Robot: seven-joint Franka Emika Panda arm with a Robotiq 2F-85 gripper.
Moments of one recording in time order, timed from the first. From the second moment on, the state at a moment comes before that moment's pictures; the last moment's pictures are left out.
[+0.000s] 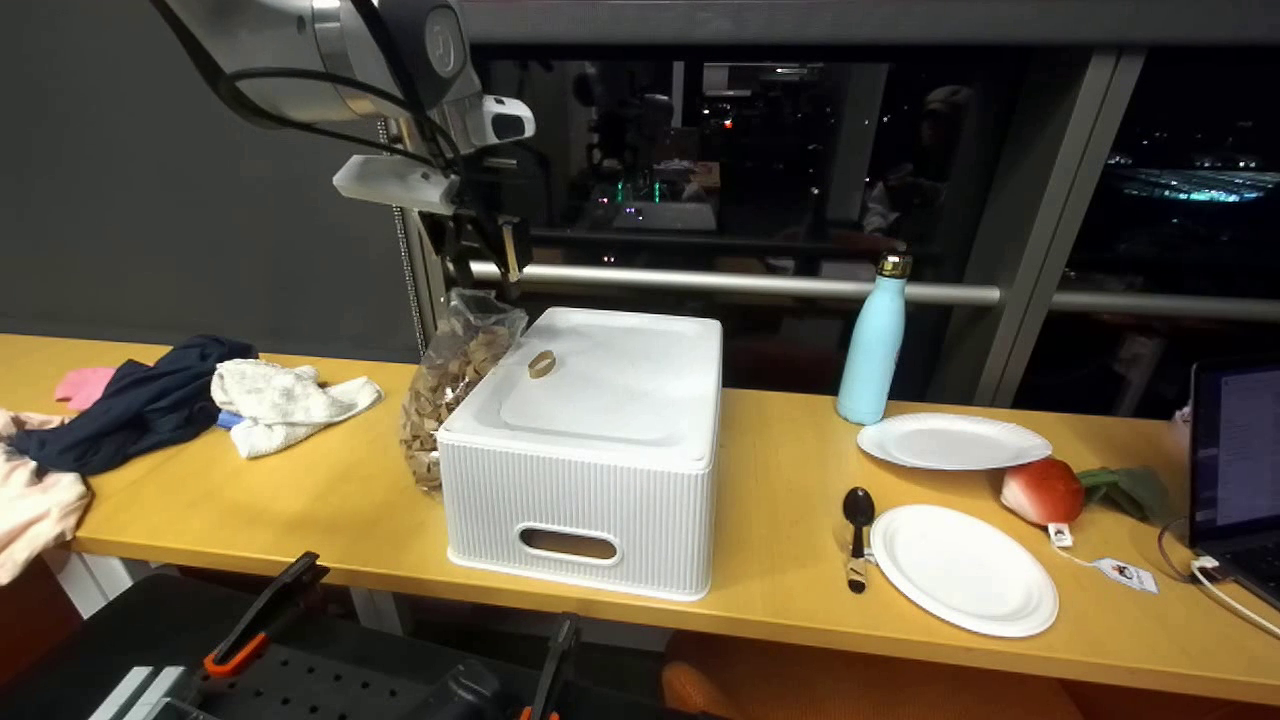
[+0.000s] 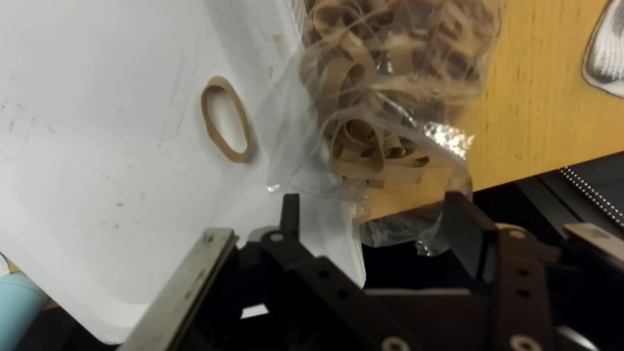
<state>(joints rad) 0.18 0.24 -0.03 -2.10 -0.10 2.59 0.39</state>
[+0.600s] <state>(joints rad) 0.15 0.01 -0.01 -2.33 -0.13 2.53 0.47</state>
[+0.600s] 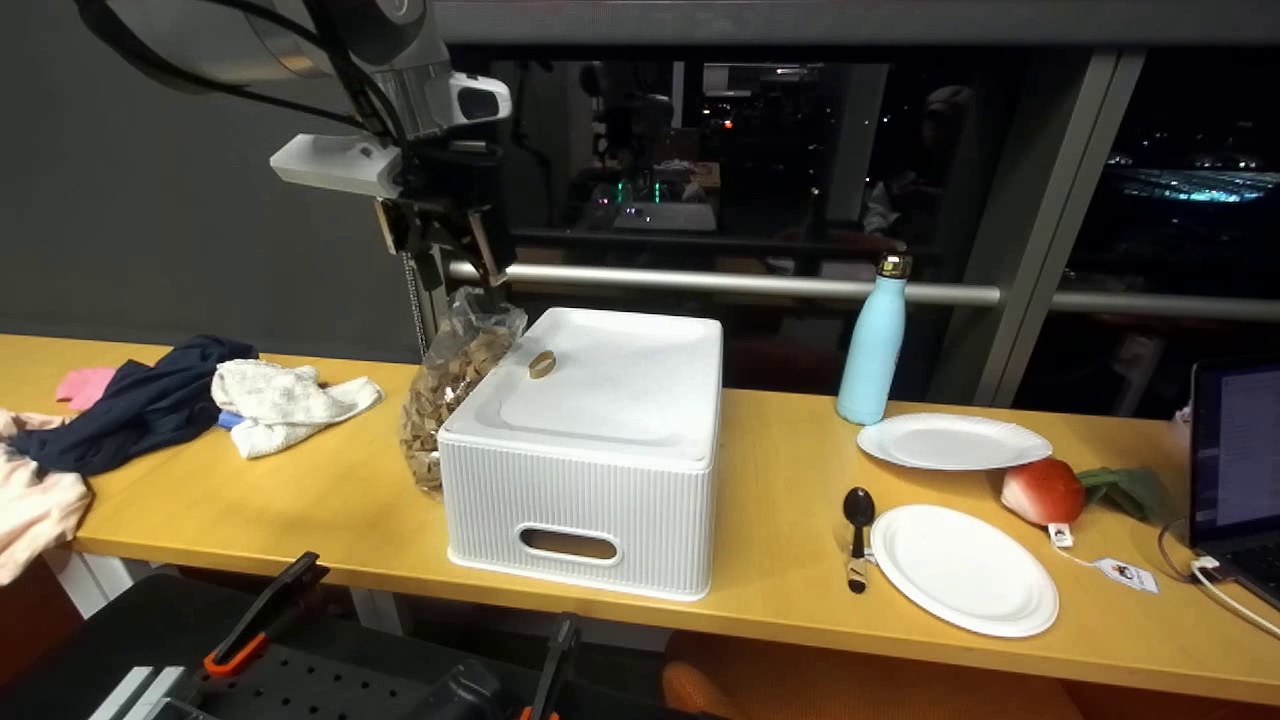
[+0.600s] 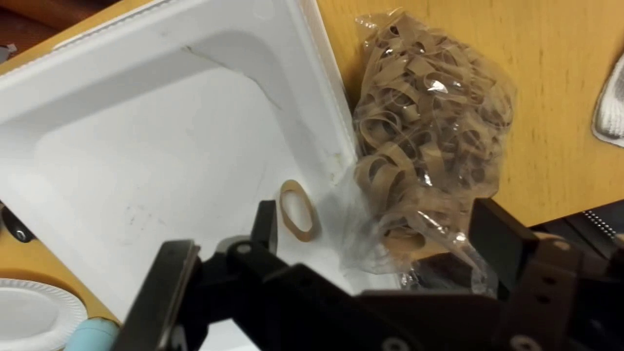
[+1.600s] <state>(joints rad) 0.01 0.13 -0.03 -2.28 -0.12 2.55 0.43</state>
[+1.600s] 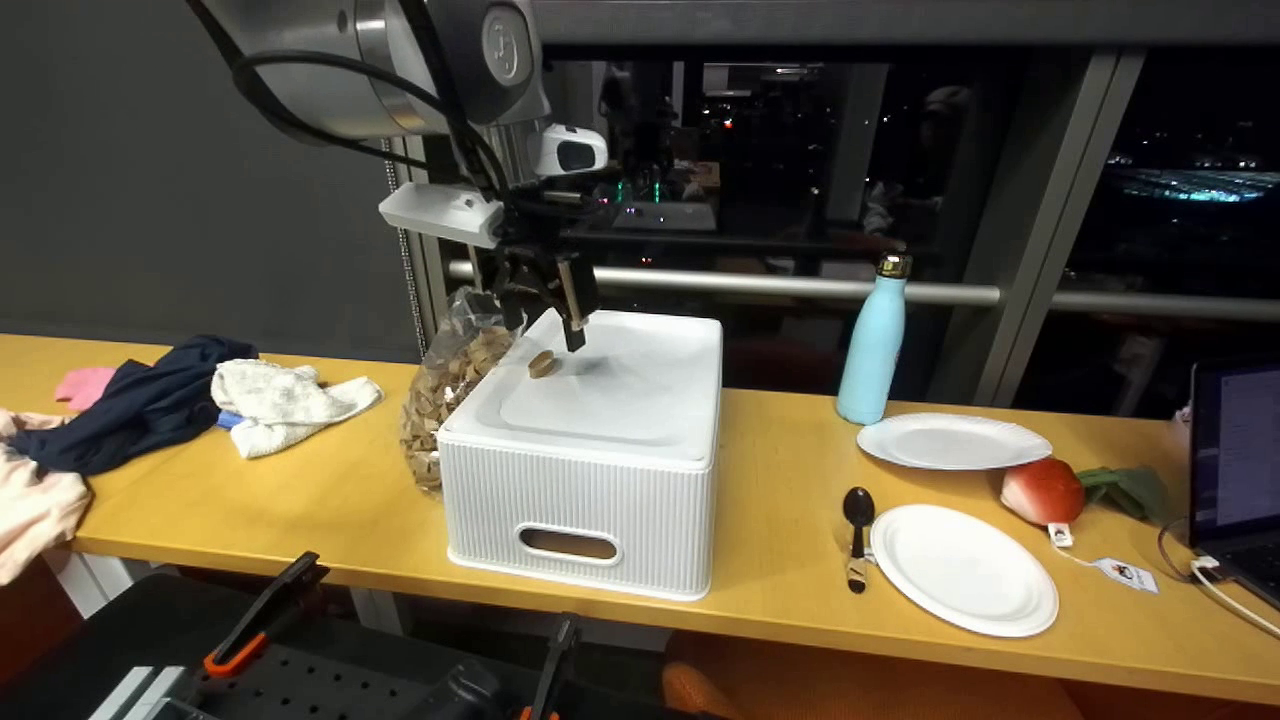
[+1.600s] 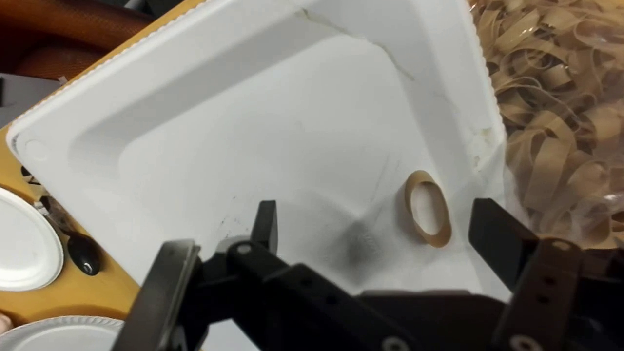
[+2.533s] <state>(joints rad) 0.02 0.31 -0.03 -2.14 -0.07 2.59 0.35</state>
